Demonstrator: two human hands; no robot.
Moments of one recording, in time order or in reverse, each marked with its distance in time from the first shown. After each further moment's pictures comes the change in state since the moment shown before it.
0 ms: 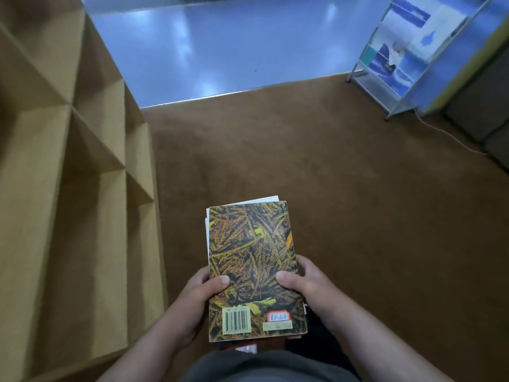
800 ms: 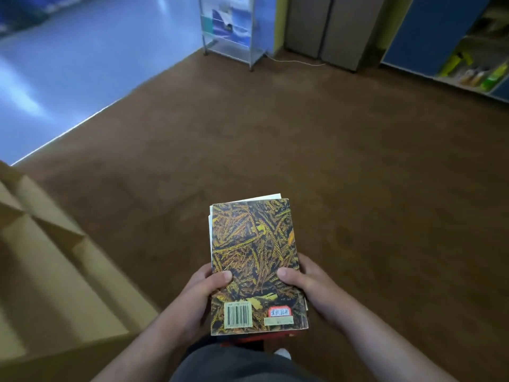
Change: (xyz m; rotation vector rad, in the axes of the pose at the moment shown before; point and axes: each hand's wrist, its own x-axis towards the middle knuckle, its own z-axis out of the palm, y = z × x) left_hand -0.157 -0.146 -0.007 0.358 -0.452 -0.179; right_hand -0.266 0.220 0.123 0.356 0.448 -0.117
